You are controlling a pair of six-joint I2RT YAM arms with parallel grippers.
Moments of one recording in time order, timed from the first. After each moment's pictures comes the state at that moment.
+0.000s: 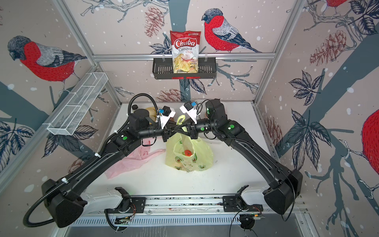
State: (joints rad) left arm -0.63 1.23 1.15 -0.21 0.60 0.03; right arm 0.71 1.33 1.41 -0.39 -0.88 0.13
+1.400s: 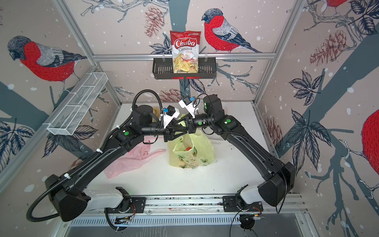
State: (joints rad) left arm -0.64 1.29 1.27 -0.33 0.73 0.08; right arm 0.67 1.42 1.44 -0.38 -0.94 0.19
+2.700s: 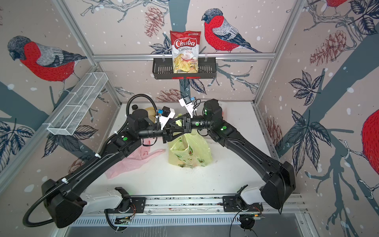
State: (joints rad) left arm -0.64 1.21 1.12 -0.11 0.72 -0.04; right arm 0.73 1.39 1.27 0.07 -0.89 0.58
